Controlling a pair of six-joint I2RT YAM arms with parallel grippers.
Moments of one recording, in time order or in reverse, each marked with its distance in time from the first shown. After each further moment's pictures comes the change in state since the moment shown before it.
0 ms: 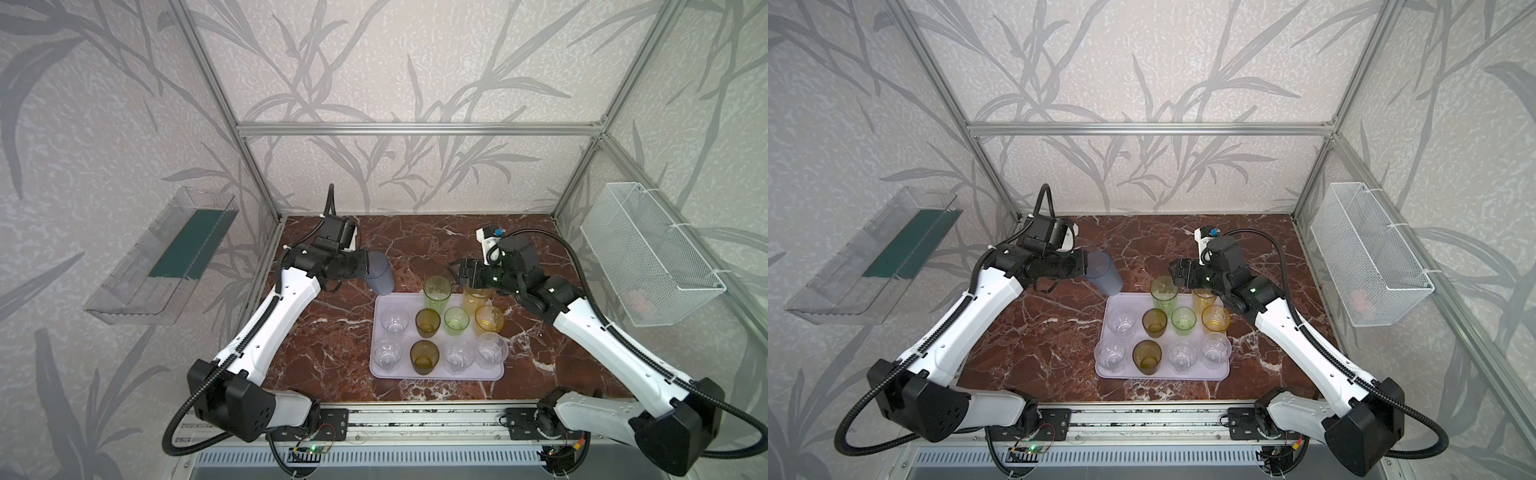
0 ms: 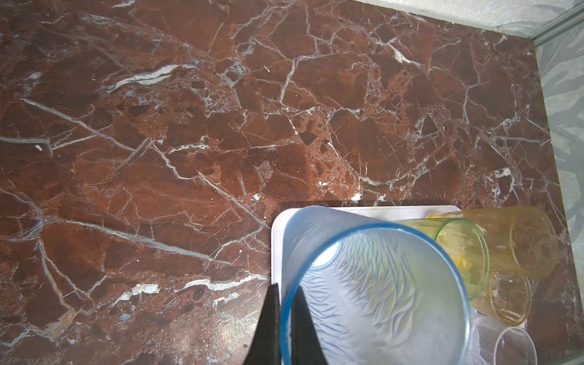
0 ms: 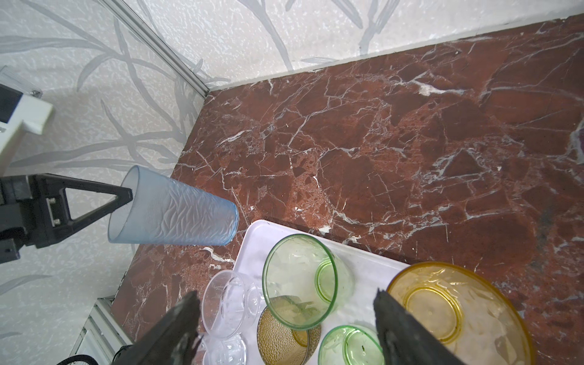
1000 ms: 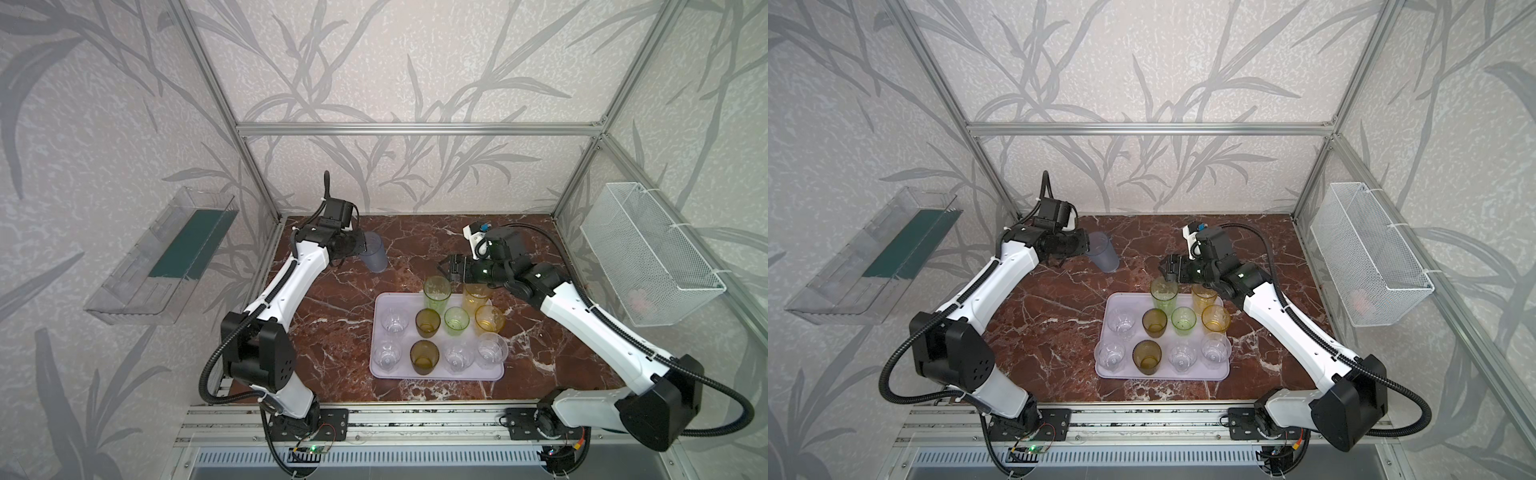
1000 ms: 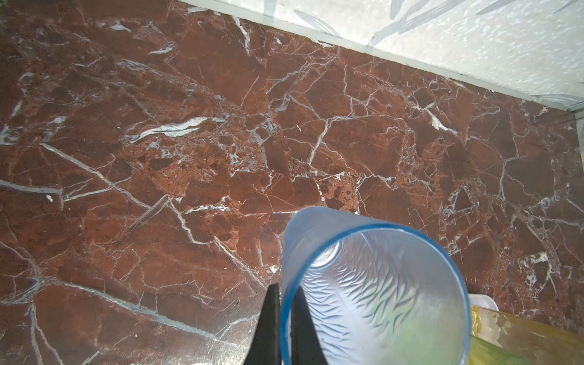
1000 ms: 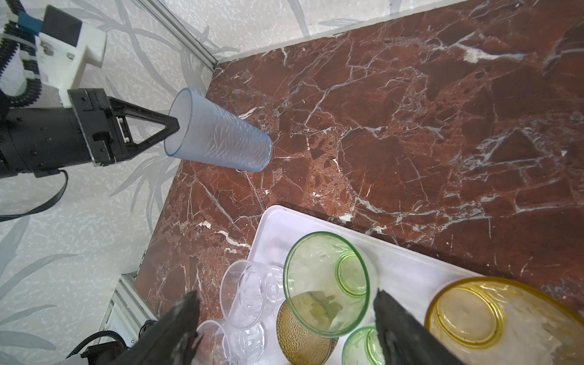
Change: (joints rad) left arm 0.120 0.233 0.113 0.141 -0.036 -0.010; right arm 0.008 0.114 0.105 -0.065 -0.090 0.017
